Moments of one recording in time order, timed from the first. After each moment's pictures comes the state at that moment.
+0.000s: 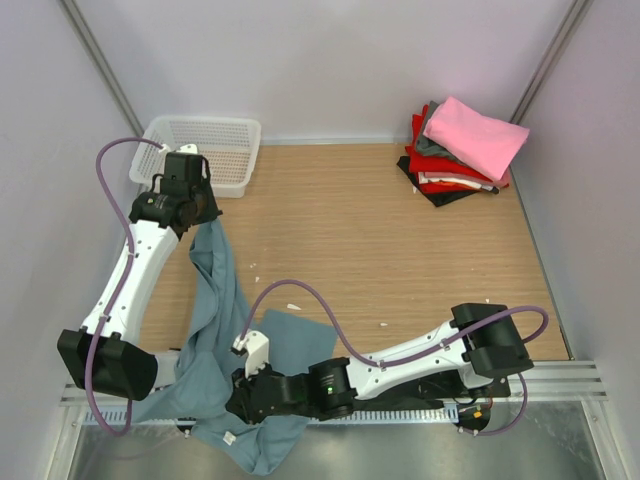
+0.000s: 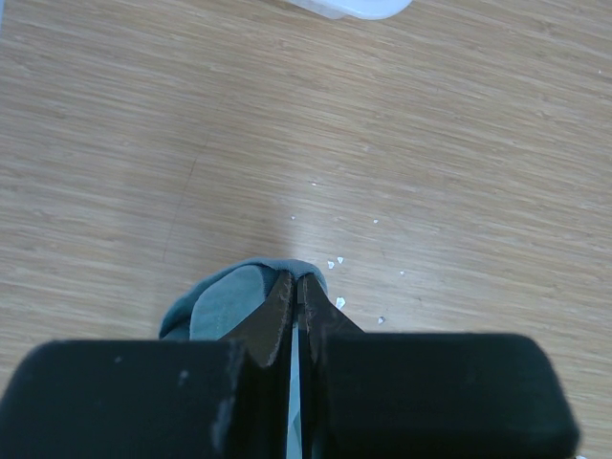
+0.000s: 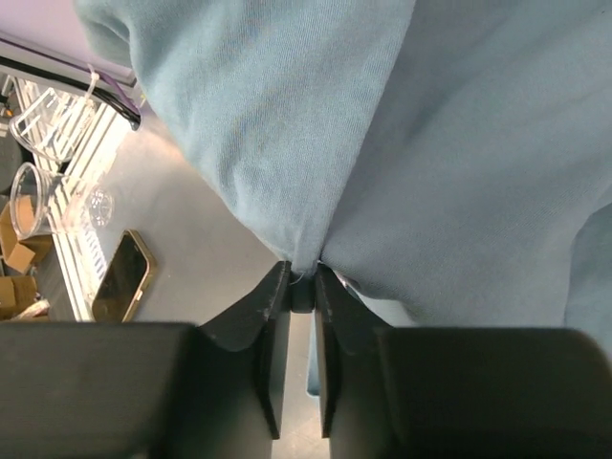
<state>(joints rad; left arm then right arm) -0.18 1.29 1.34 -0.83 -0.21 -0.37 1.75 1.72 1.18 0.02 0.36 0.93</state>
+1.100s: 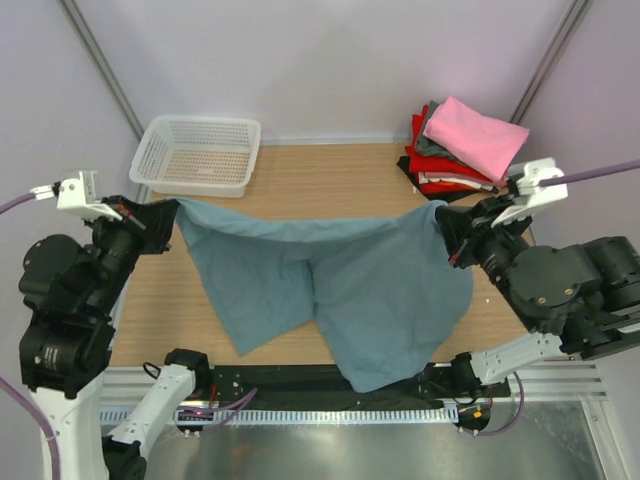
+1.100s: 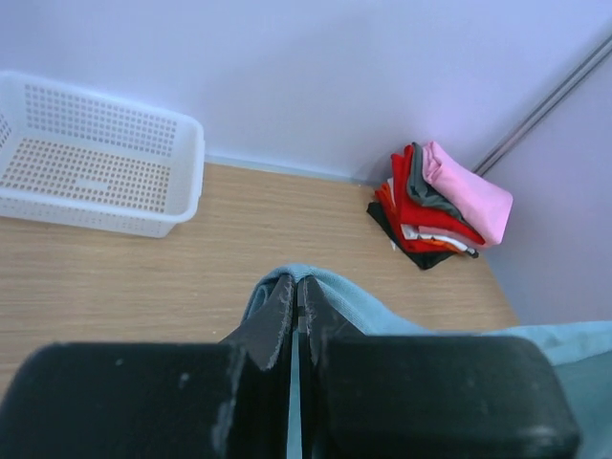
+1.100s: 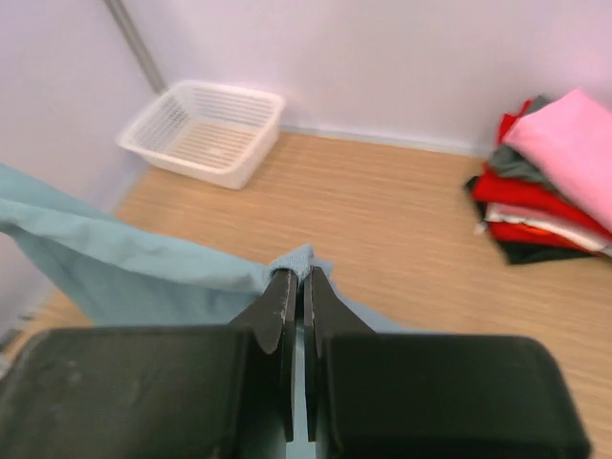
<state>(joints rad) -0.18 0.71 1.52 -0.80 0.04 -0.39 1.76 1.15 2.07 -1.31 1.36 0.64</state>
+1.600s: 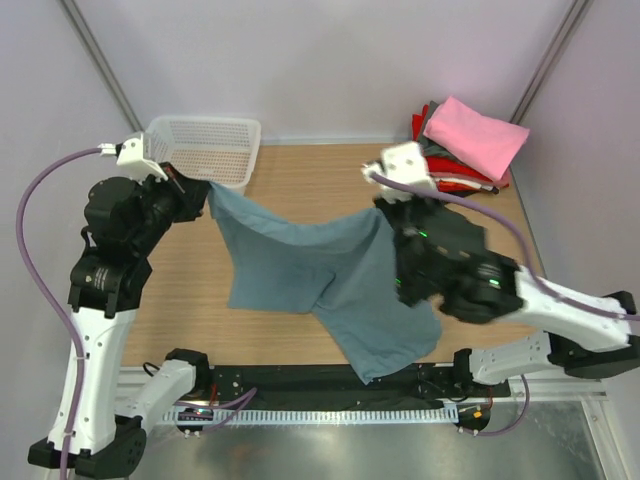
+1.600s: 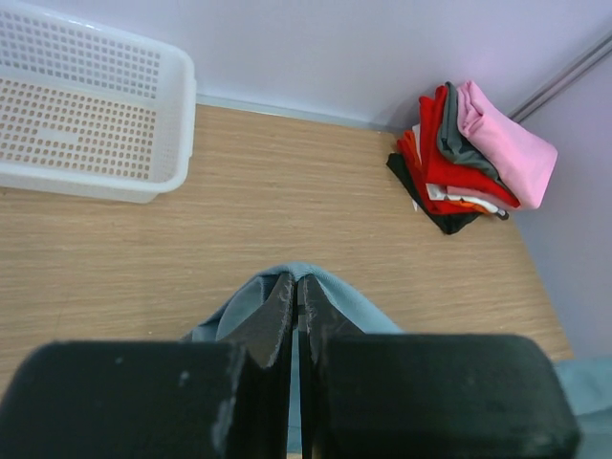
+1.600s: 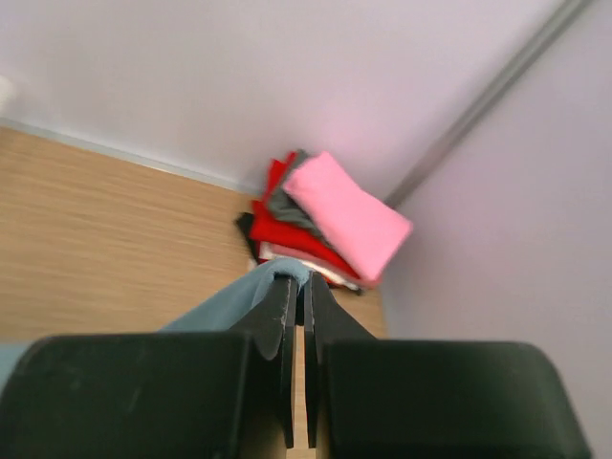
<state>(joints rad) -0.18 0.90 1.38 -0.65 0.09 -0.39 1.48 1.18 1.64 -0.28 1.49 -0.56</state>
